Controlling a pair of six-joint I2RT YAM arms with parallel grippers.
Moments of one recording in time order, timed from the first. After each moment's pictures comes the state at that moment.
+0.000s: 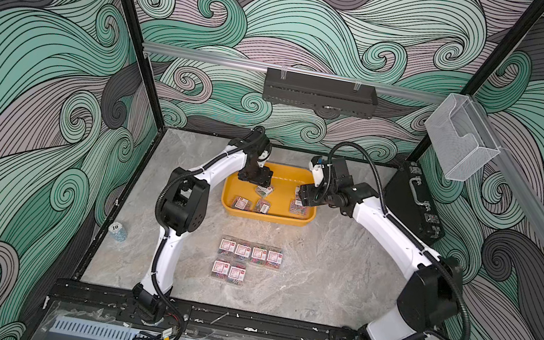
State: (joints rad) left arm -0.40 2.22 1.97 -0.93 0.15 -0.11; right arm 0.51 1.60 1.35 -0.65 0.02 0.10
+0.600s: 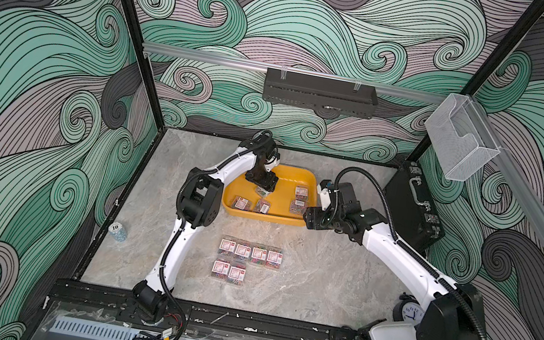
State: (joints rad) left arm -0.42 2.43 2.18 -1.00 0.17 0.05; right arm 0.51 1.43 1.08 -0.60 -0.02 0.22
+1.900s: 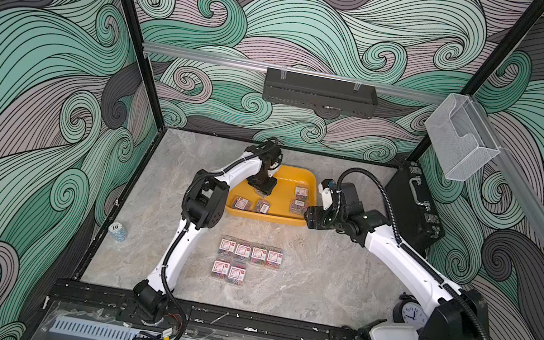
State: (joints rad) left arm -0.46 2.45 2.18 -1.02 0.03 0.02; right arm 0.51 1.40 1.07 -0.60 -0.02 0.22
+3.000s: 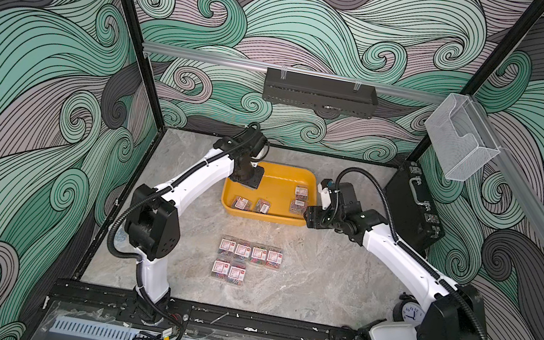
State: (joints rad) left arm -0.48 1.79 1.68 -1.00 -0.05 -0.23; right arm 0.51 1.44 1.07 -0.56 -0.01 0.23
